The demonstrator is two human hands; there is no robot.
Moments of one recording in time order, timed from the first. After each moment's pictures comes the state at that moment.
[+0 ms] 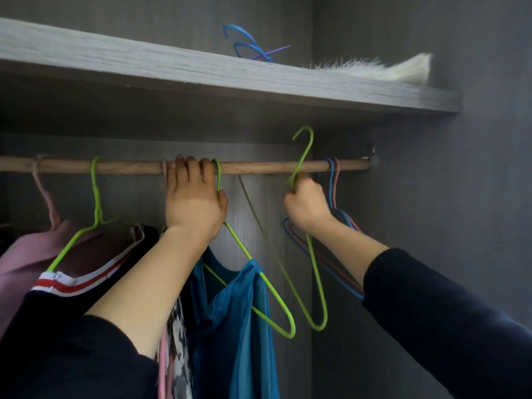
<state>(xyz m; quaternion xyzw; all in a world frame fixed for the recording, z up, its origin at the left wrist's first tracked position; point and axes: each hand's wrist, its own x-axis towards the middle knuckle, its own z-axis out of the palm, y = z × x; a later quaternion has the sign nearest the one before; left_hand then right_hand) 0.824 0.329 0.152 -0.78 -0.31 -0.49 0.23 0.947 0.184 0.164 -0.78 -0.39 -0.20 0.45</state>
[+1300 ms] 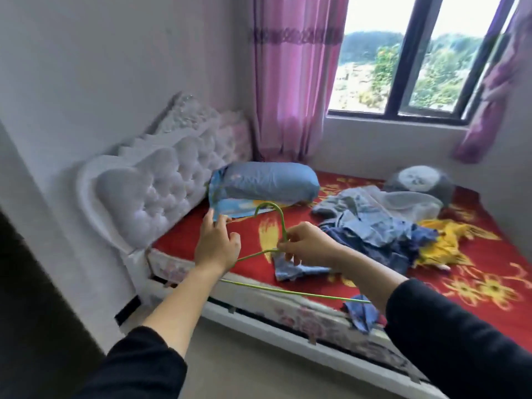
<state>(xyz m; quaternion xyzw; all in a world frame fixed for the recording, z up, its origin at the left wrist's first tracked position) 0.922 -0.373 -0.173 -0.92 0.03 -0.18 -0.34 0.881 -0.573 -0.135 -0.92 -0.06 0.05 0.39</state>
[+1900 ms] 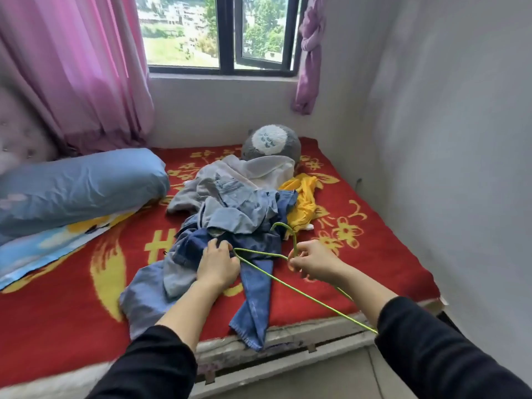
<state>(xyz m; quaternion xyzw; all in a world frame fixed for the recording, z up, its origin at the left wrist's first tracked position) 1.092 -0.786 -0.281 -0.92 0.28 0.12 -0.24 0.931 -0.941 -0.224 -0.83 0.32 0.00 0.45</state>
